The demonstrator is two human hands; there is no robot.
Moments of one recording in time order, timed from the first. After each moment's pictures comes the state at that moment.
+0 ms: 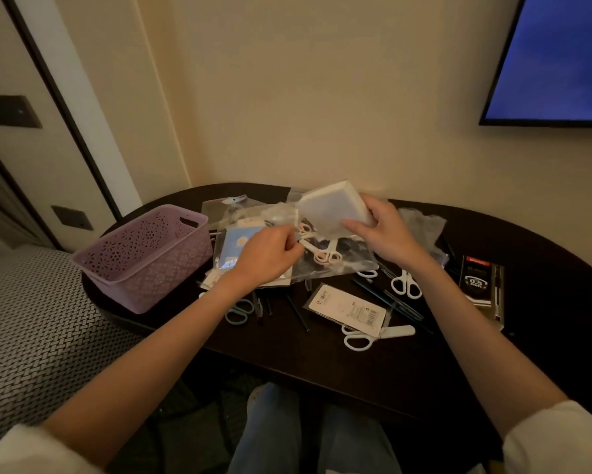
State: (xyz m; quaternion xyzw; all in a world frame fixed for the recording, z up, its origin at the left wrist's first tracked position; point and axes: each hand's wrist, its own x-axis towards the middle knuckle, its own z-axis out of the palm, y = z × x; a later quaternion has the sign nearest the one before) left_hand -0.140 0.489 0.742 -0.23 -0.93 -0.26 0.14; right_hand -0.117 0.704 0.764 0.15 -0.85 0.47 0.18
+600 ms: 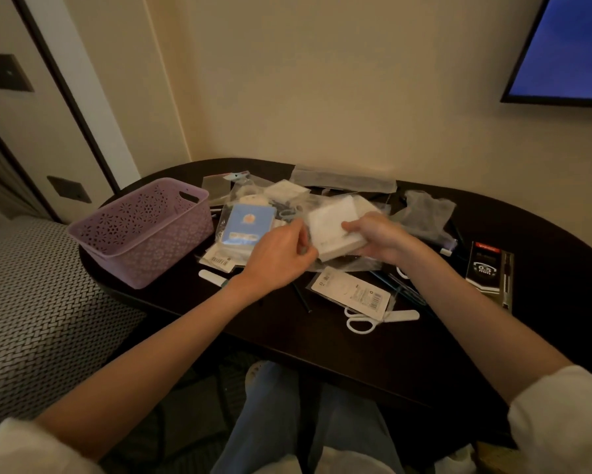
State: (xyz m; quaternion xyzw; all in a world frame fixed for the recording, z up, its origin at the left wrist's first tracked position) left_hand -0.118 0.497 0.714 -0.23 -0.92 -0.28 0.14; right_hand -0.141 0.687 0.732 -0.12 -0.70 0.70 -0.12
